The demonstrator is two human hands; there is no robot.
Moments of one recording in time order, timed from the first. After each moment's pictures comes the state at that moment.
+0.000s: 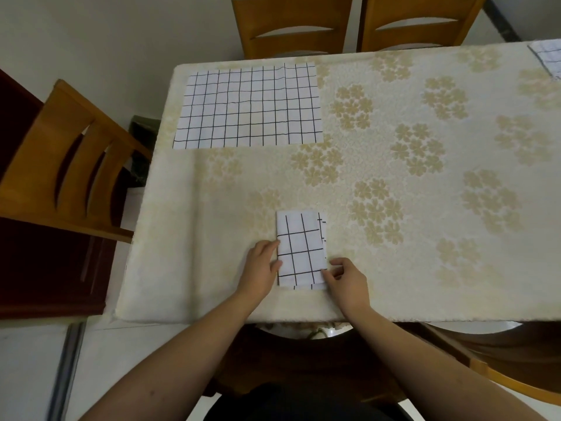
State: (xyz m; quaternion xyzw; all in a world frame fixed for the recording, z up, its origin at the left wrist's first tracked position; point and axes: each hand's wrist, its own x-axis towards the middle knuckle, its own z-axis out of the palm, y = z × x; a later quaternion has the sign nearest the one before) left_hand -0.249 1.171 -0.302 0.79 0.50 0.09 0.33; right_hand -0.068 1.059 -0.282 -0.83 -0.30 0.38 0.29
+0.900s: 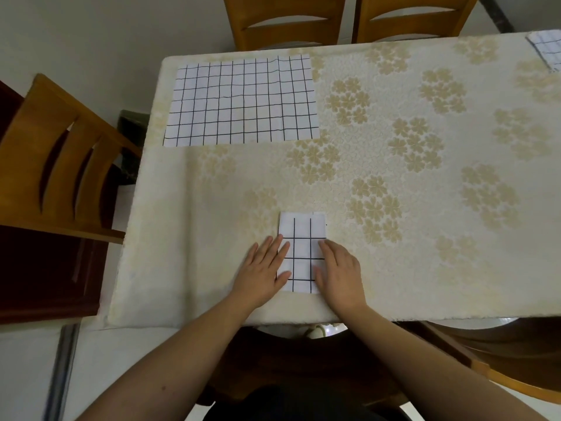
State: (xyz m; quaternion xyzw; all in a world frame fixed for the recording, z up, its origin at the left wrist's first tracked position) left_hand -0.258 1.175 -0.324 0.92 0.36 -0.09 0.10; right_hand -0.072 1.068 -0.298 -0.79 -0.57 0.09 0.19
